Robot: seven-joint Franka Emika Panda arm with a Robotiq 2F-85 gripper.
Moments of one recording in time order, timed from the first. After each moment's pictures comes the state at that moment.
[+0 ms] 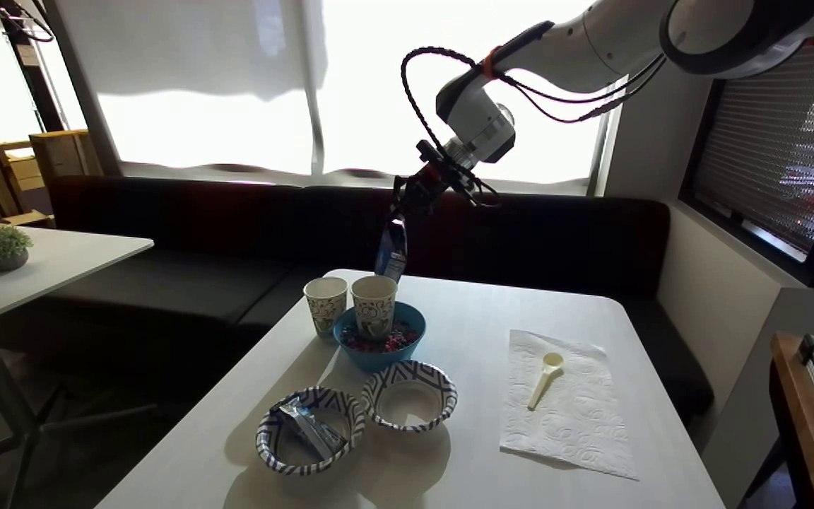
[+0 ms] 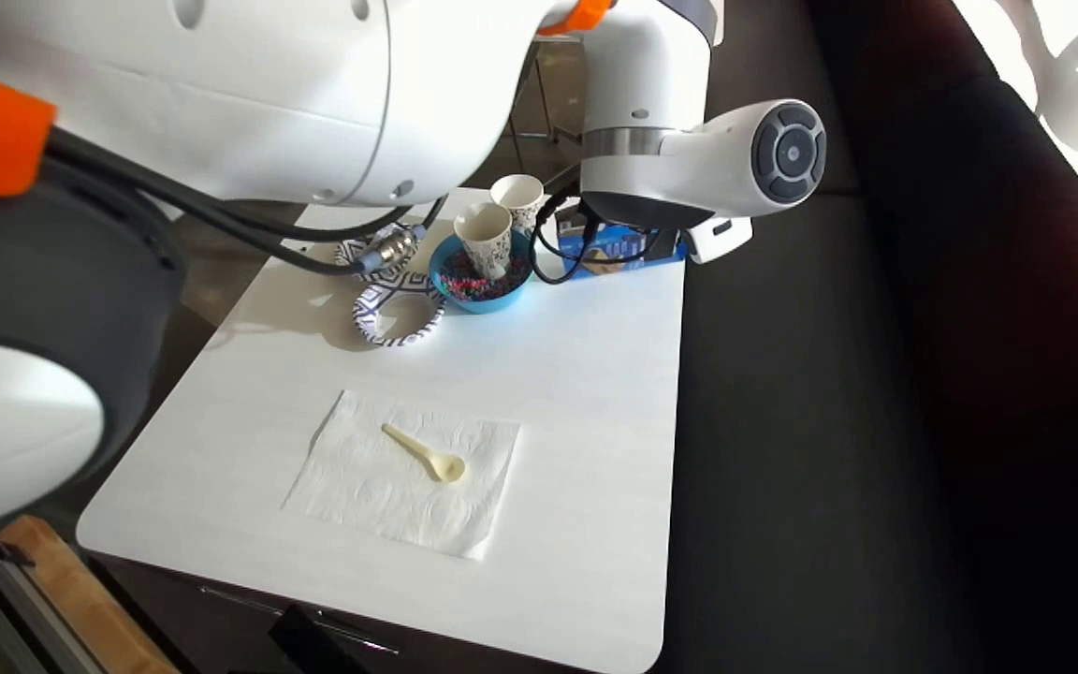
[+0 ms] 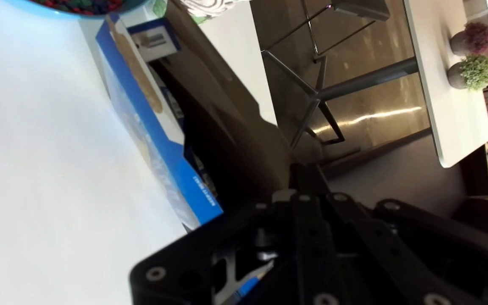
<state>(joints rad) -0.33 1.02 0.02 -1.14 1.06 2.26 0.28</state>
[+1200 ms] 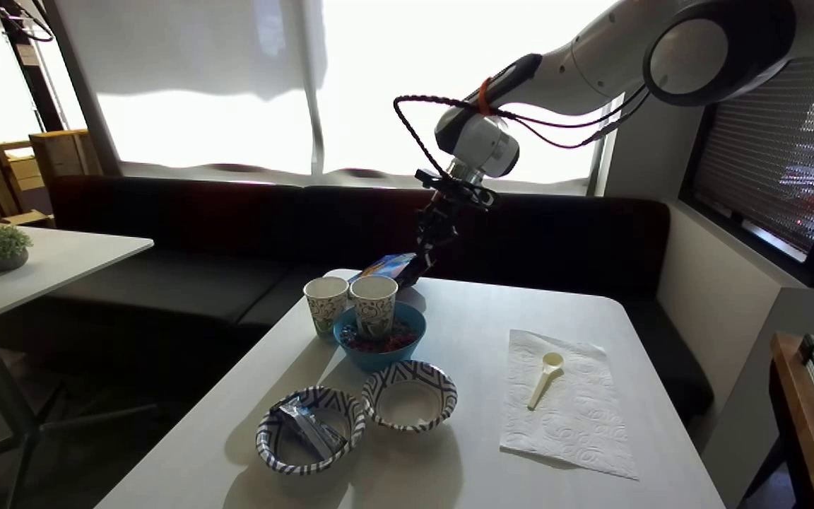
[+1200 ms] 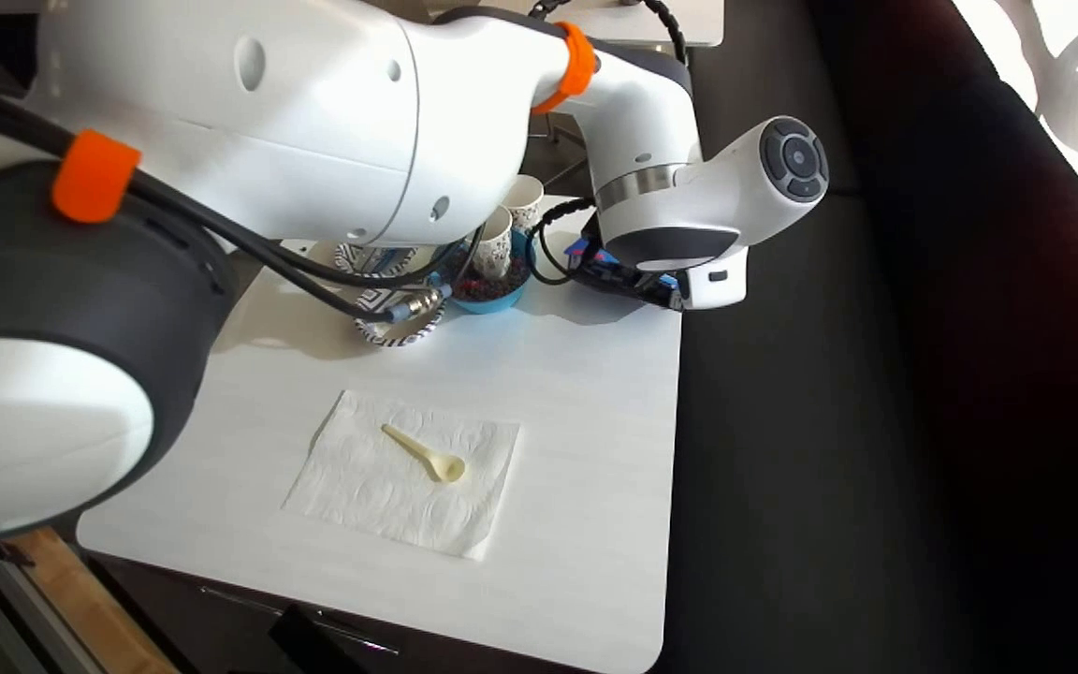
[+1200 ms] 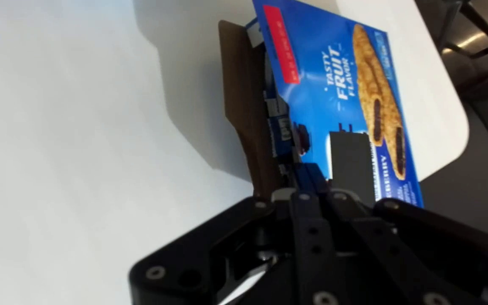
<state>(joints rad) -0.28 1.09 -0.12 -1.09 0.80 2.17 0.77</state>
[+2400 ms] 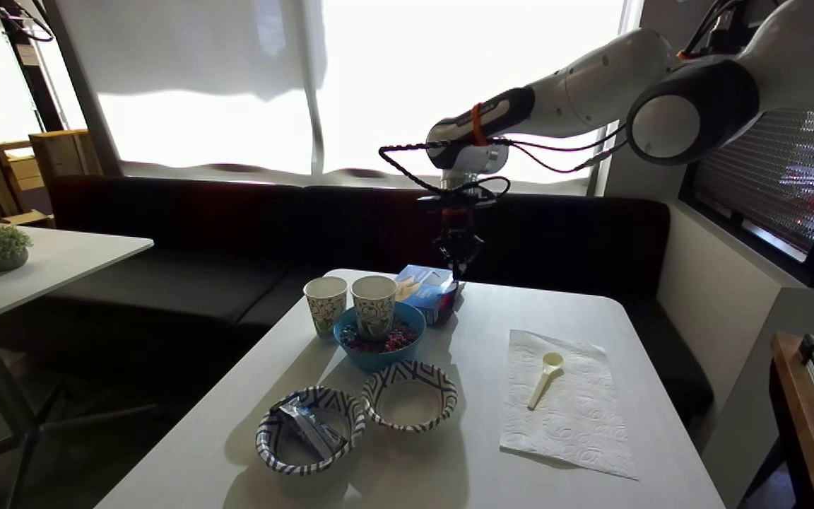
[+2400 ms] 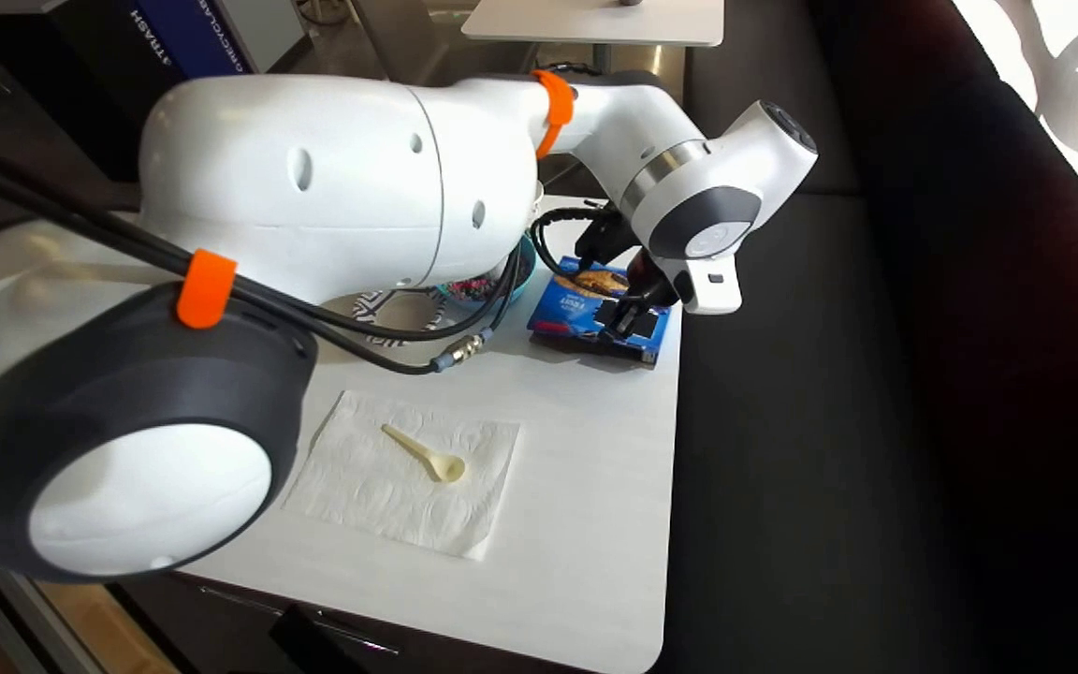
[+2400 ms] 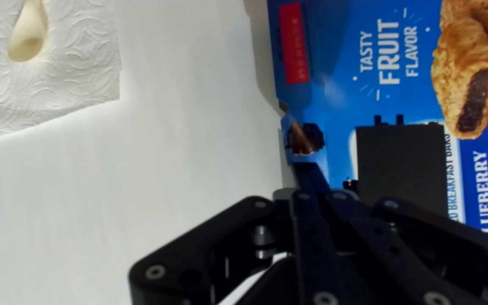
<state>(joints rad) -0.28 1.29 -0.18 -0.74 0.43 1.65 1.02</state>
